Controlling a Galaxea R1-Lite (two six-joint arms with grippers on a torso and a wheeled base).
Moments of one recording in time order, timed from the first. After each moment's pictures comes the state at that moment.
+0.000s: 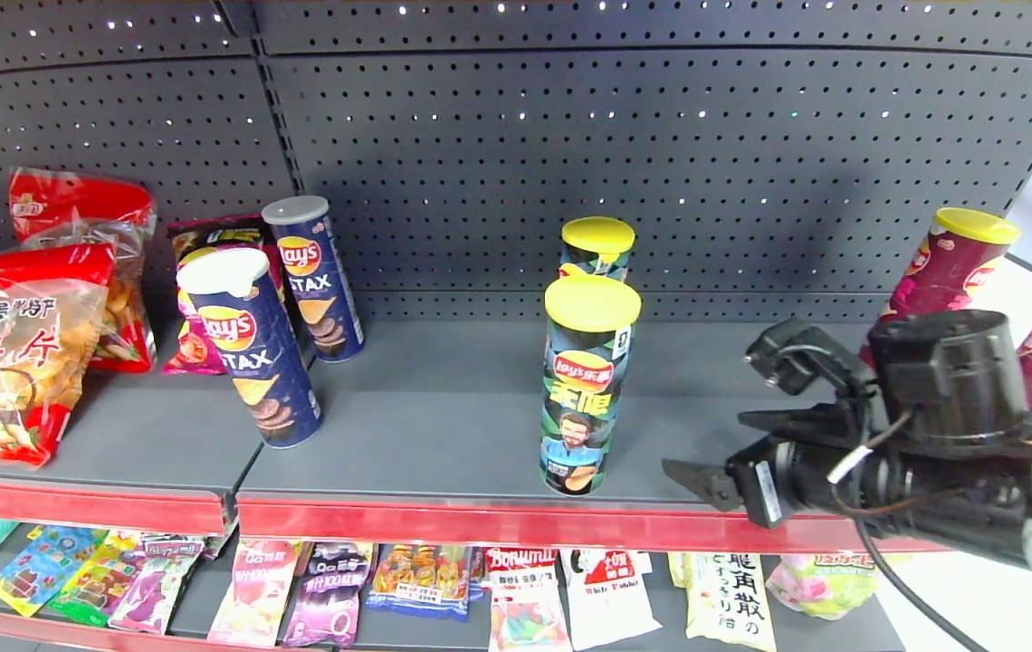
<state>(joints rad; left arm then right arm) 0.00 0.00 -0.06 0.08 -0.11 0.02 0.57 1.53 -0.64 -0.34 -0.09 -0.03</state>
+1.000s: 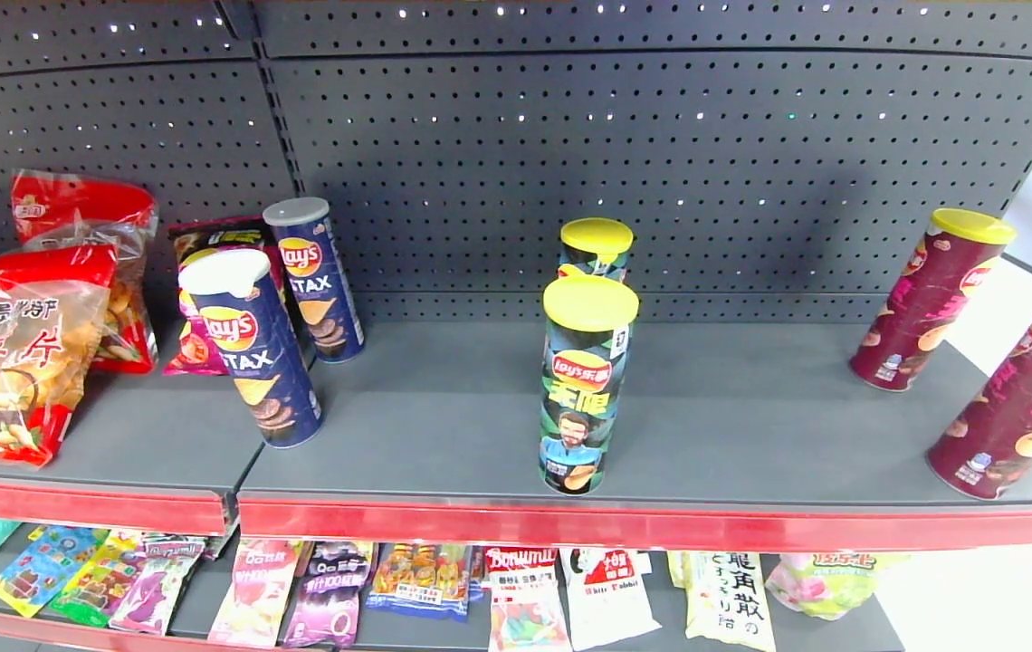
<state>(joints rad) 0.00 0.01 -0.06 0.08 -0.17 0.02 0.23 0.24 -0.40 0.25 -0.06 -0.12</state>
